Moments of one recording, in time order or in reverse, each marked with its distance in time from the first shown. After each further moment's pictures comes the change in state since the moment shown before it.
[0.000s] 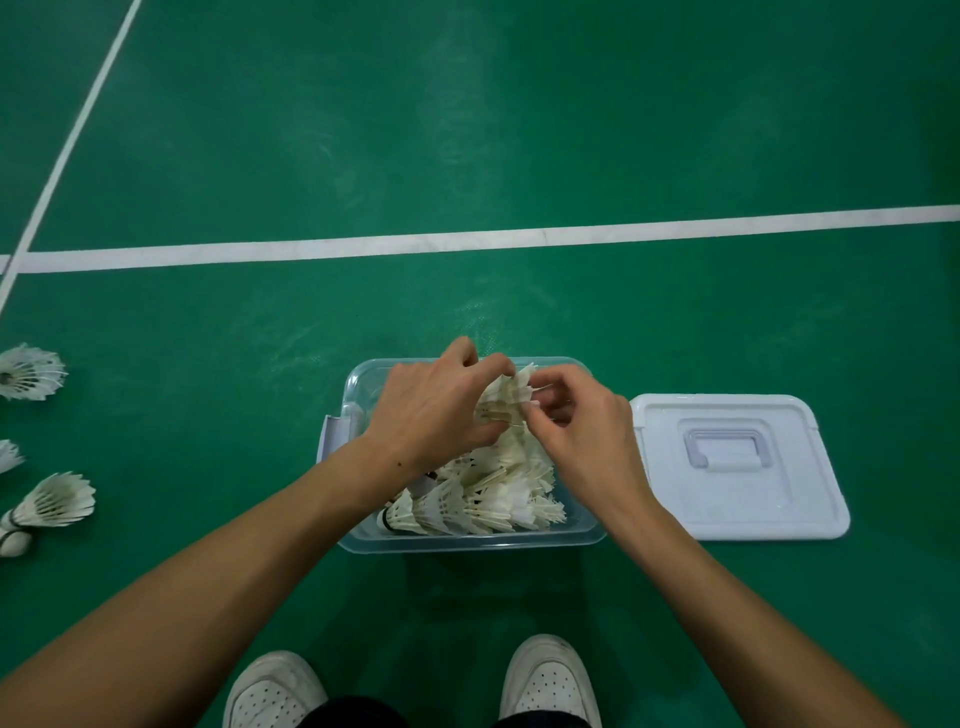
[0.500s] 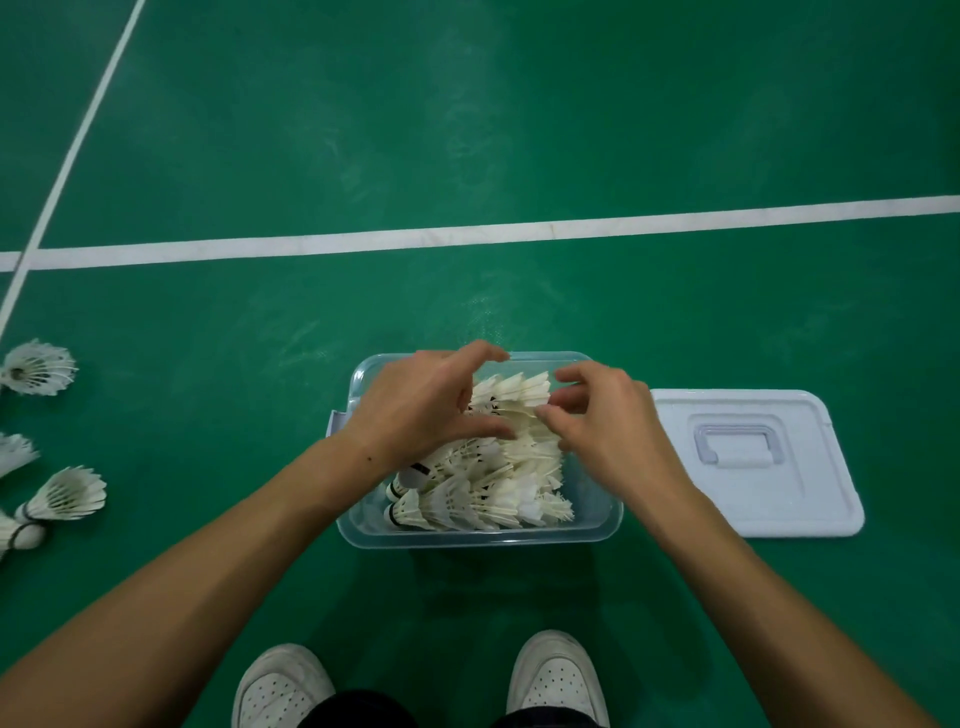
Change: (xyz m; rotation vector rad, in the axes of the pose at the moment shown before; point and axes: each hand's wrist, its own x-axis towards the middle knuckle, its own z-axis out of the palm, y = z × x) left_hand -0.010 -0.015 -0.012 -0.298 0.021 0.046; right_hand 0.011 -0.004 -0.016 -0.144 -0.128 0.143
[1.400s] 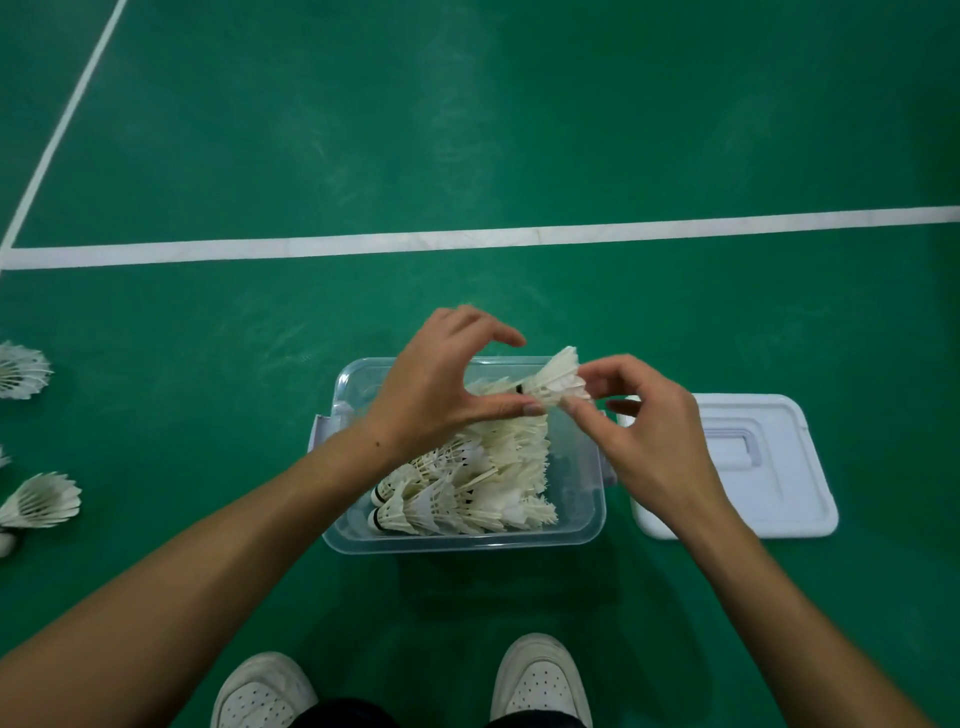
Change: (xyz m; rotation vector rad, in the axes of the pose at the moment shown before) left_hand 0.021 0.010 0.012 -0.211 0.200 0.107; right_hand -0.017 0.022 -0.035 0.196 0.152 -0.203
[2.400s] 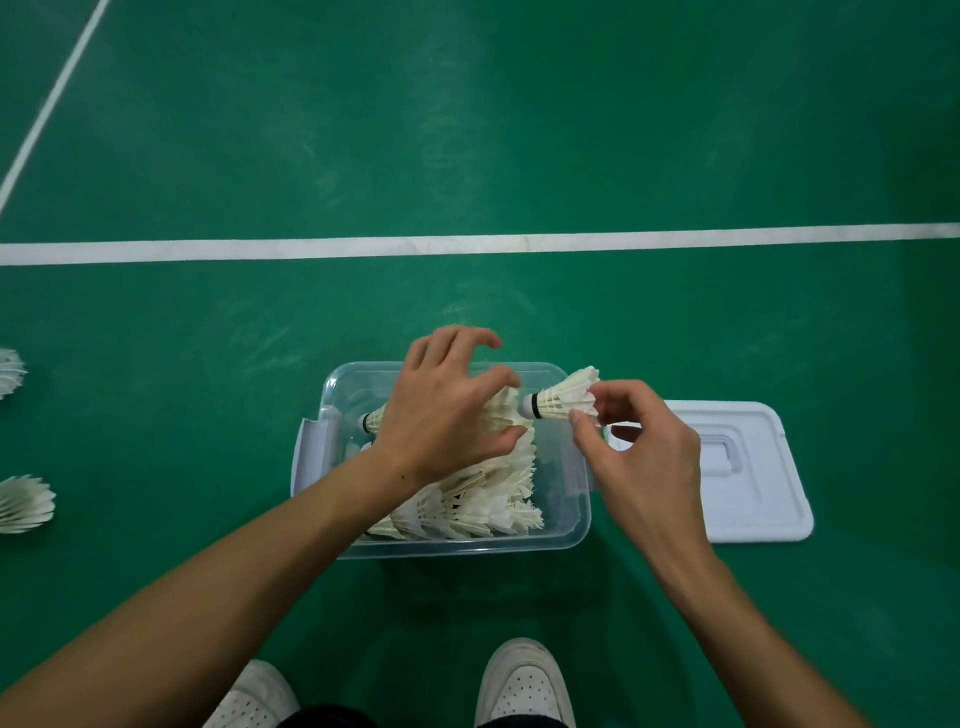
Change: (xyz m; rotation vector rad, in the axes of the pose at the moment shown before) left_hand -0.006 0.001 0.030 0.457 0.022 0.029; right_hand -0.022 0.001 0.006 -0.089 0.220 0.093
